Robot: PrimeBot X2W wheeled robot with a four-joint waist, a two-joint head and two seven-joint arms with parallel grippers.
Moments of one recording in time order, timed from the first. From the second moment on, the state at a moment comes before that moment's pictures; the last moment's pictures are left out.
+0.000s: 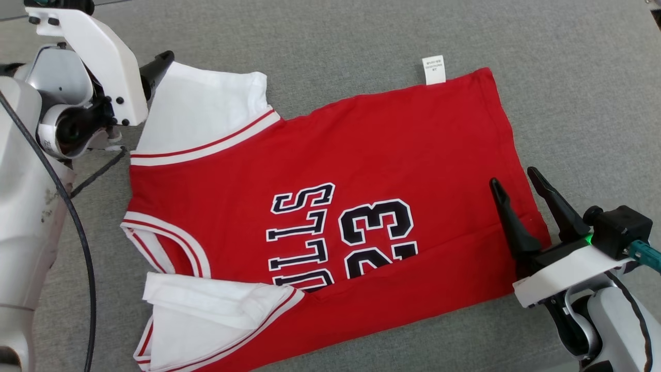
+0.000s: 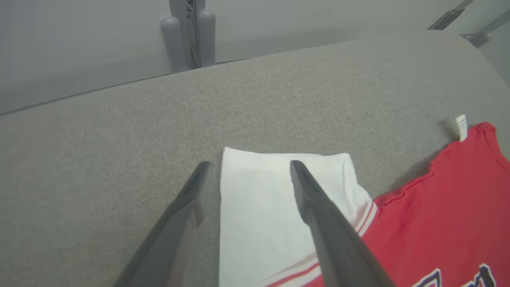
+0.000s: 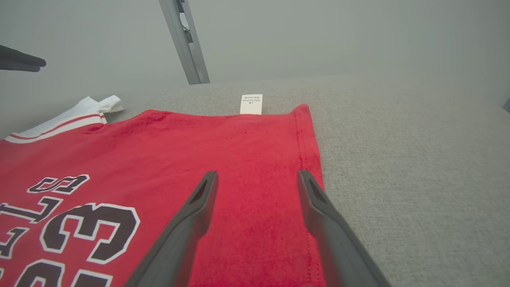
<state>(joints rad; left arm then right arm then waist) -1.00 0.38 -0.44 0.60 -0.76 -0.04 0.63 -0.31 -0.28 0.31 0.26 0.46 0.13 -0.23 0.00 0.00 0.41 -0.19</state>
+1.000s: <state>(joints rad) -1.14 0.44 -0.53 0.75 -0.68 -0.04 0.74 -0.42 -0.26 0.37 0.31 0.51 0.13 -0.26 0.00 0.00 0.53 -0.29</state>
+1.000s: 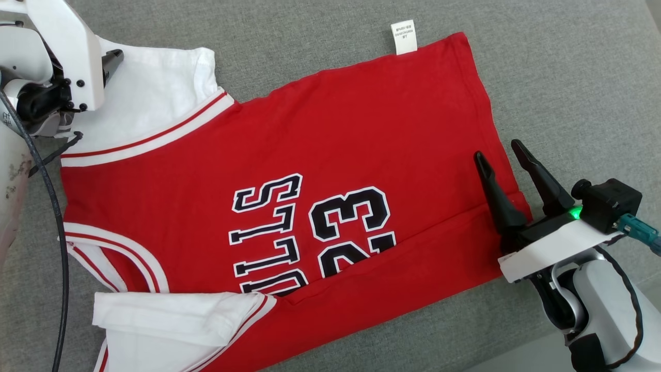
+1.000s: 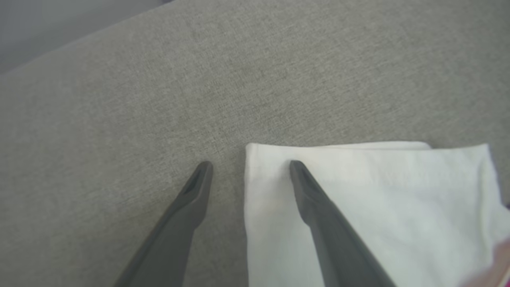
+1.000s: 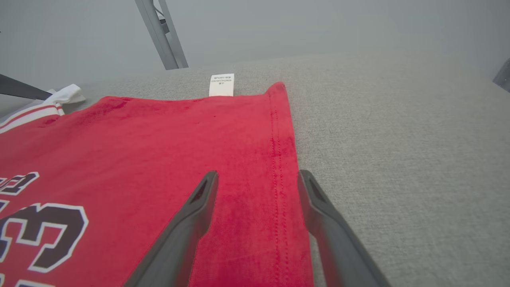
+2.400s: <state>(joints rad) -1.19 0.41 -0.58 0.67 -0.72 -0.08 0.79 -1.07 -0.22 0.41 0.72 0.46 0.13 0.46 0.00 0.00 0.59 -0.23</state>
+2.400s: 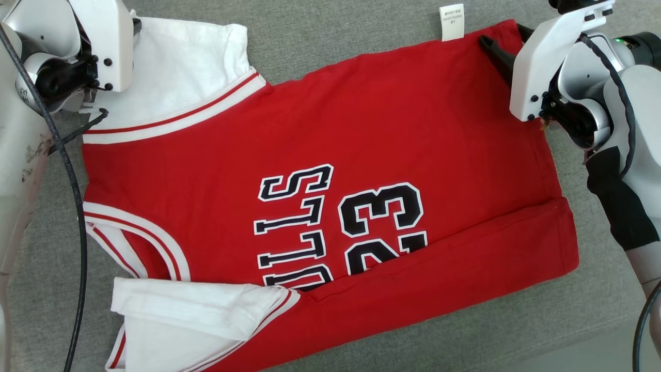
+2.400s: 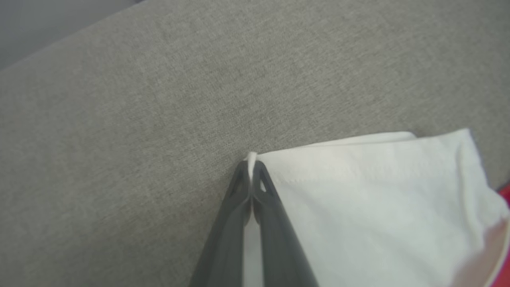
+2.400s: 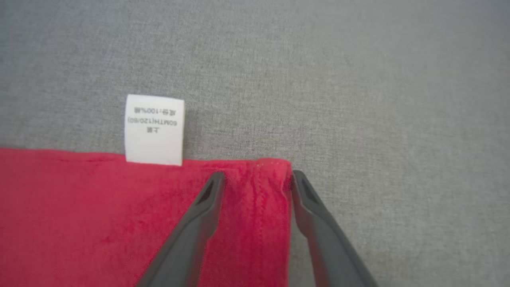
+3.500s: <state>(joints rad) -1.23 0.42 -0.68 0.66 -0.62 -0.13 0.22 -1.15 -0.31 0.39 0.92 0.58 0.13 0.12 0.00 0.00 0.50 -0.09</state>
